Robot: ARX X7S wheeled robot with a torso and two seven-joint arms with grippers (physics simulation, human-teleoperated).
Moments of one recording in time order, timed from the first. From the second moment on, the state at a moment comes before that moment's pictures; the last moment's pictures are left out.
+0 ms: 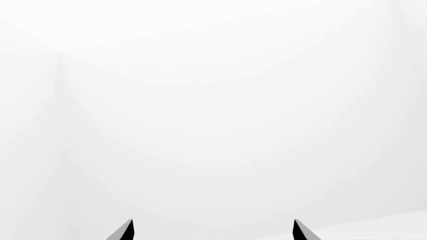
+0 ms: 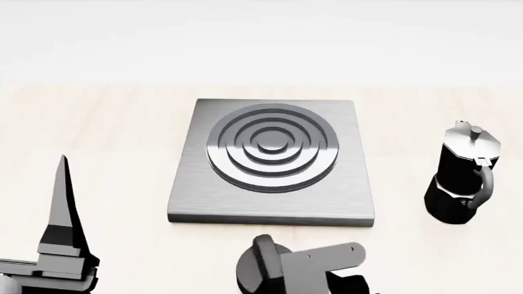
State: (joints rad) left arm -0.18 -0.36 0.27 0.86 -0.09 -0.51 -0.37; right arm 0.38 0.13 -0.31 0.00 0.22 0.78 0.17
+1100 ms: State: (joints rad) left arm -0.18 -0.37 0.29 0.86 -0.10 -0.50 -0.39; right arm 0.28 0.23 -0.20 -0.31 0.24 0.90 0.32
